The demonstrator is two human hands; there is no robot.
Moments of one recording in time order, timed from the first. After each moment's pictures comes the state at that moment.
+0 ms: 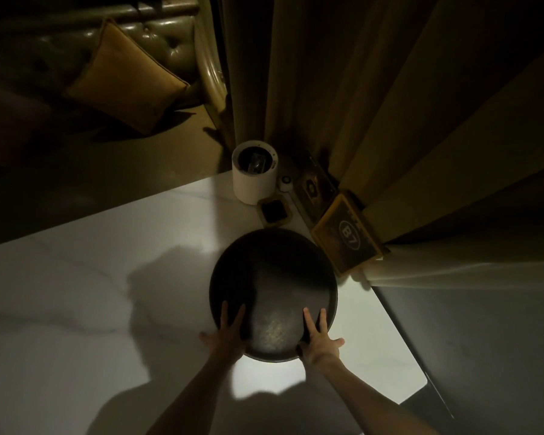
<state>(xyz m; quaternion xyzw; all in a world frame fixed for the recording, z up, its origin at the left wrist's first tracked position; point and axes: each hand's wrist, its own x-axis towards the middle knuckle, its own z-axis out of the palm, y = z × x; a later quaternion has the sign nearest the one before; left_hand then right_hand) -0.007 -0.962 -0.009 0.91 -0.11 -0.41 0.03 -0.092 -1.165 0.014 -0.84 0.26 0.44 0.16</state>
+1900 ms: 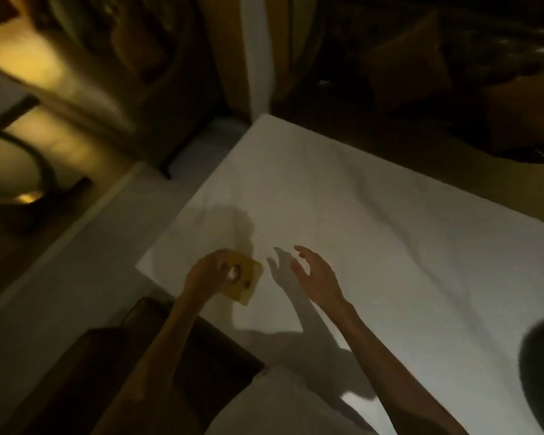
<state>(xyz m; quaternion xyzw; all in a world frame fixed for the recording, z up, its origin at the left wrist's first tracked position) -0.305 -0.273 0.163 0.86 0.39 -0.11 0.32 -0.160 -0.485 0.136 -0.84 -0.25 0.31 0.36</state>
